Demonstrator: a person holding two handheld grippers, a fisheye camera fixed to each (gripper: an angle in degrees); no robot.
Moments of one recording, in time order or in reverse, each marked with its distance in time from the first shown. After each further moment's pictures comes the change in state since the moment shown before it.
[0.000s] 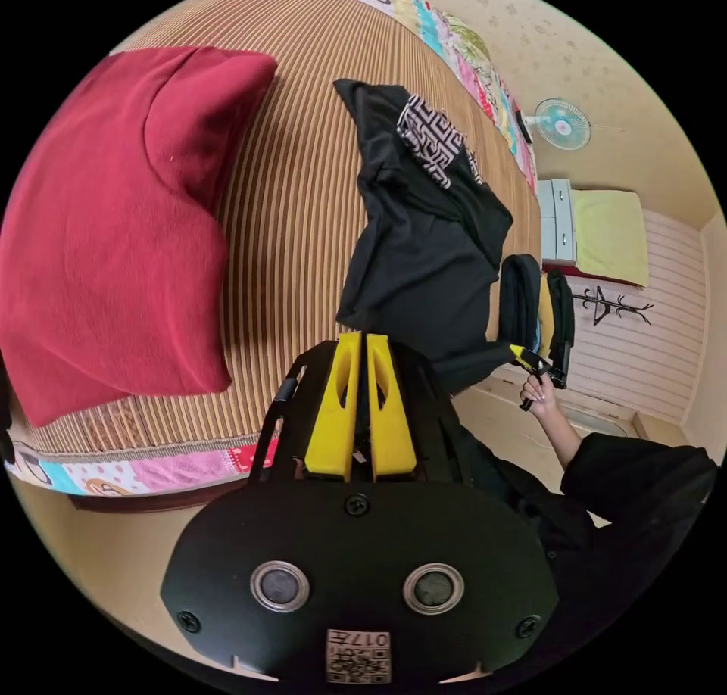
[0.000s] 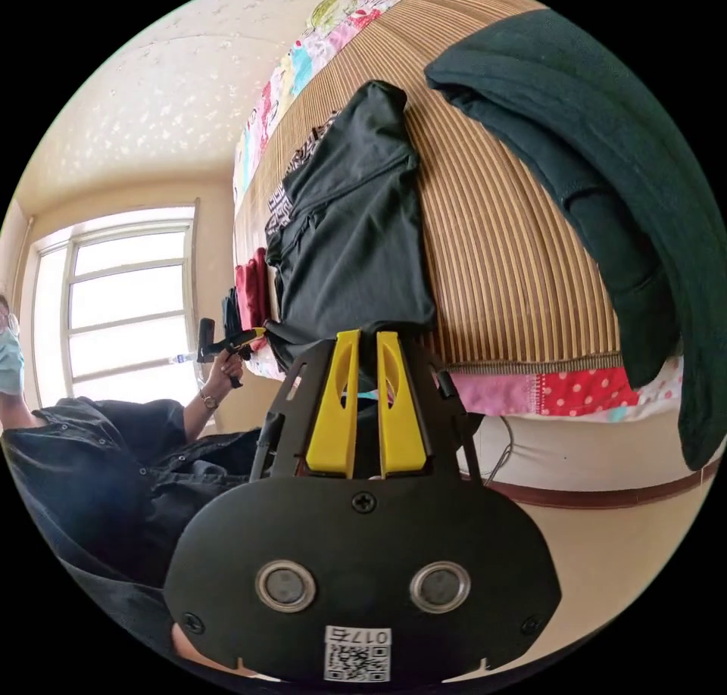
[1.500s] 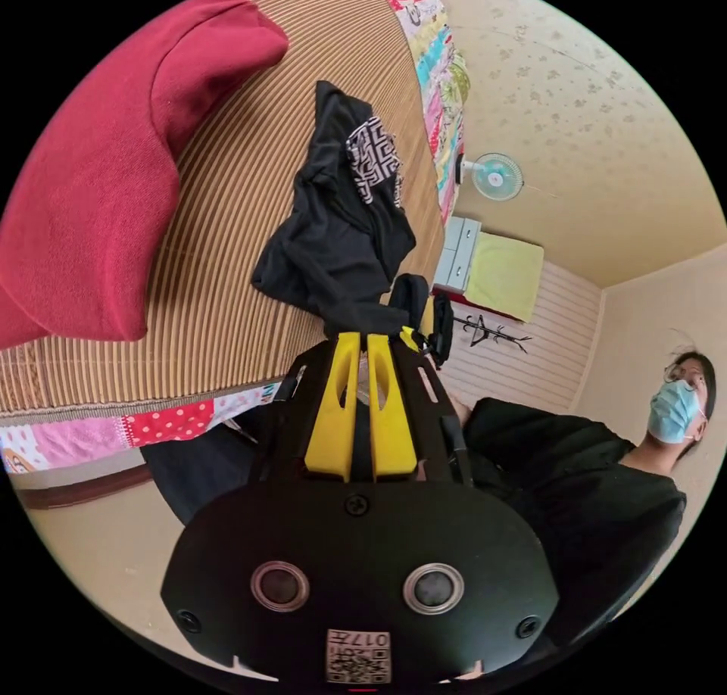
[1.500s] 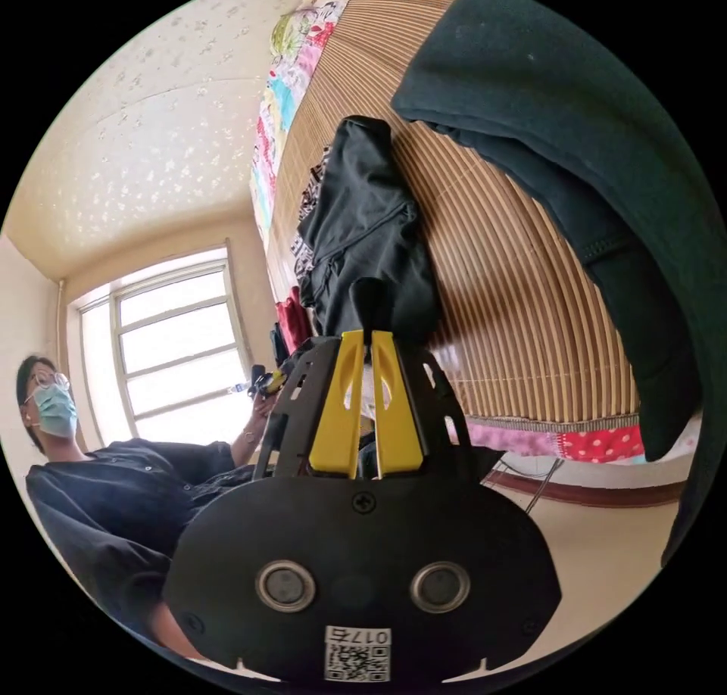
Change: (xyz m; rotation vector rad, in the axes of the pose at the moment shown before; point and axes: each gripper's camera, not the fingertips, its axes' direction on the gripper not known) left arm -0.153 -0.037 -0.056 -0.009 0.546 -0.134; right arm 0.042 -0.018 -0.048 -0.067 -0.346 0.125
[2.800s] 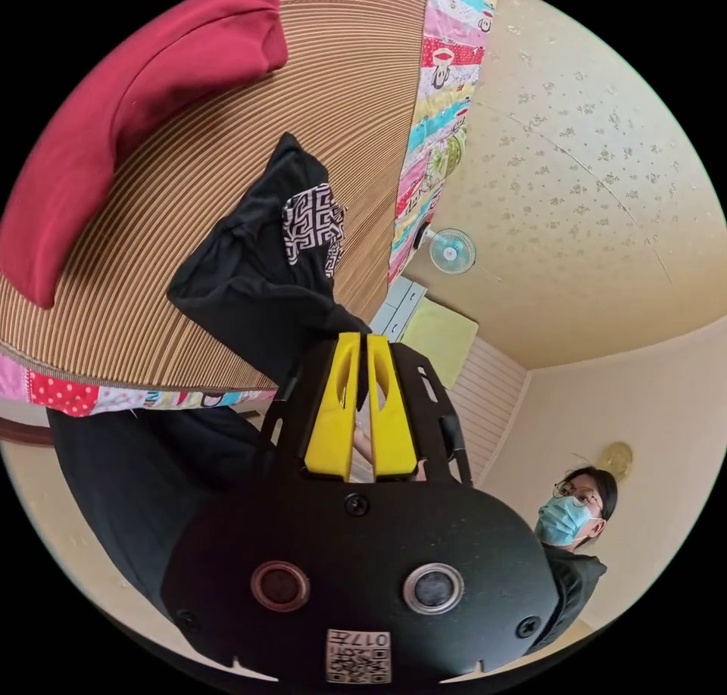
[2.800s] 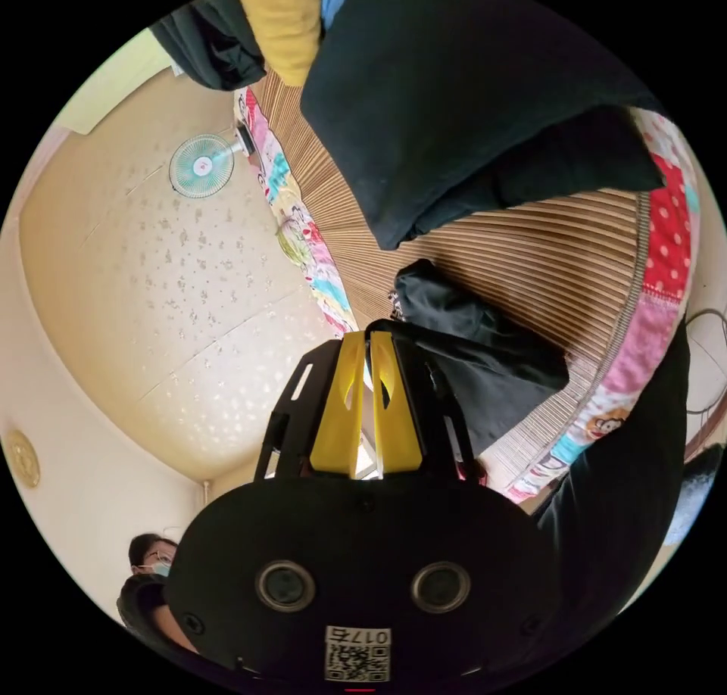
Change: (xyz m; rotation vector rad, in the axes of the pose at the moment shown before) left arm 0.095 0.013 0.004 0.199 0.248 -0.243; right arm -0.027 -0.026 -0.015 0.688 -0.459 0.477
